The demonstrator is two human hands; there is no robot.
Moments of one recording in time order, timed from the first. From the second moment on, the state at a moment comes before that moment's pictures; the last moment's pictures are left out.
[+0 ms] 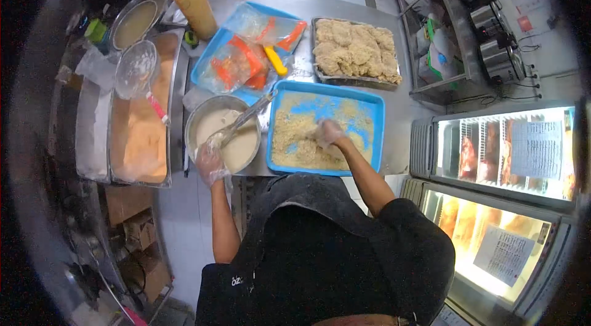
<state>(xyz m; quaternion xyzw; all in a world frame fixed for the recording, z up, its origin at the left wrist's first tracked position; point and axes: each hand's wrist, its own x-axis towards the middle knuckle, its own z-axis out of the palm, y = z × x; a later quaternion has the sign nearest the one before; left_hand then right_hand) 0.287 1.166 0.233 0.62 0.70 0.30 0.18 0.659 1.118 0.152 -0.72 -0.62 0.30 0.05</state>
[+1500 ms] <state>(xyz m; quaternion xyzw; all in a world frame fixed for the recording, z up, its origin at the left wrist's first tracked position) 0.284 1.162 0.221 0.61 0.72 0.31 0.14 0.652 1.064 0.061 -0.60 -0.70 0.27 0.27</state>
